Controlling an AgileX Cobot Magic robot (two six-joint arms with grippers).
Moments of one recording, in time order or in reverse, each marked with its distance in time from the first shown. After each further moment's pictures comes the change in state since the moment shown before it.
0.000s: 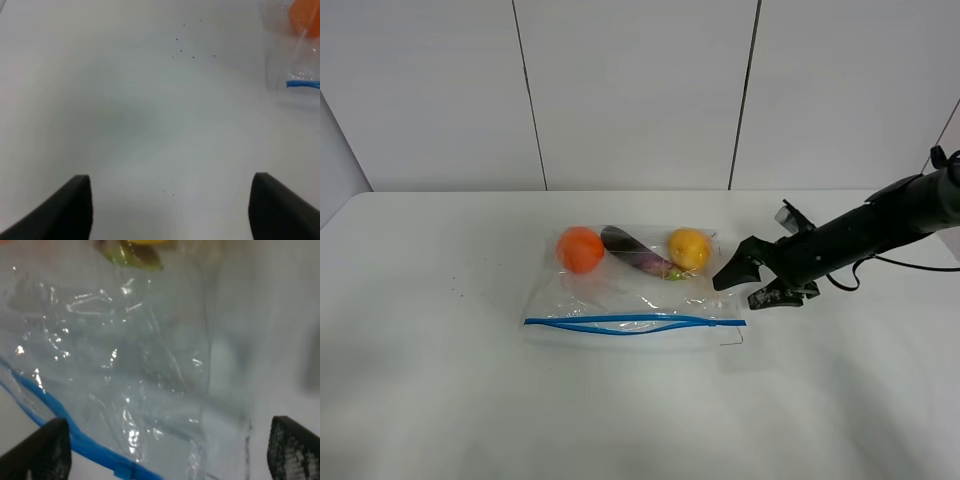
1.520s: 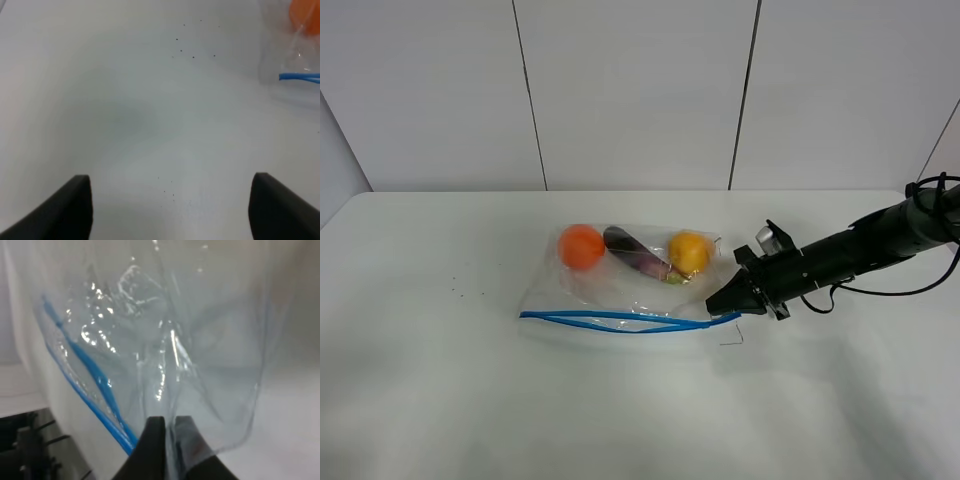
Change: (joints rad) left arm 0.000 0.000 0.000 0.000 0.000 0.000; right arm 0.000 0.123 -0.008 0.147 0.180 -0.124
